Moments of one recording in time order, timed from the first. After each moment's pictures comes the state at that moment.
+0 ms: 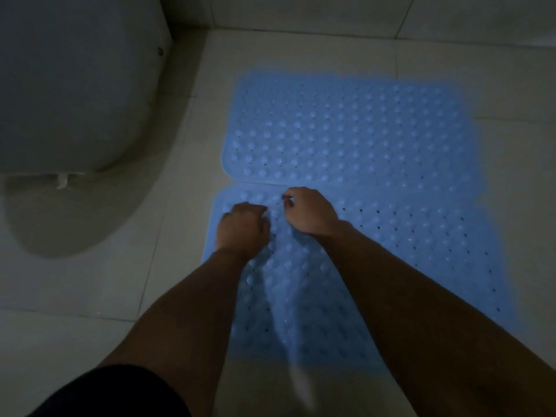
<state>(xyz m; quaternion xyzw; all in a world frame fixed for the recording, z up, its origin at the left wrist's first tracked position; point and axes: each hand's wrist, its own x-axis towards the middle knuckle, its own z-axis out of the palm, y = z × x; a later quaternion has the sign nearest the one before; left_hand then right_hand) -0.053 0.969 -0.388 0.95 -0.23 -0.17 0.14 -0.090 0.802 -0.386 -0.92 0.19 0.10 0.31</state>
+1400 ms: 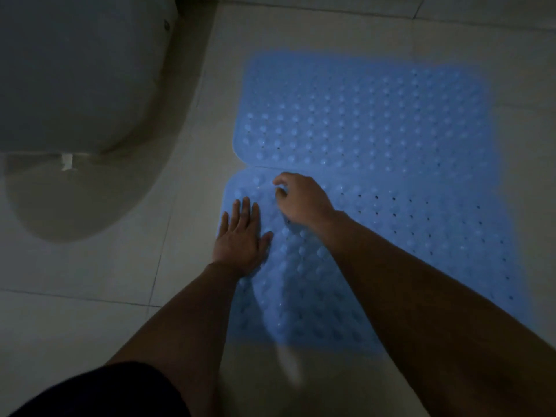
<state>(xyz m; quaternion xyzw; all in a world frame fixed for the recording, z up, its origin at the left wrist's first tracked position) -0.073 1.035 -0.445 0.94 -0.30 -0.18 0.07 -0.074 0.848 -0.380 -0.92 0.19 0.09 0.34</state>
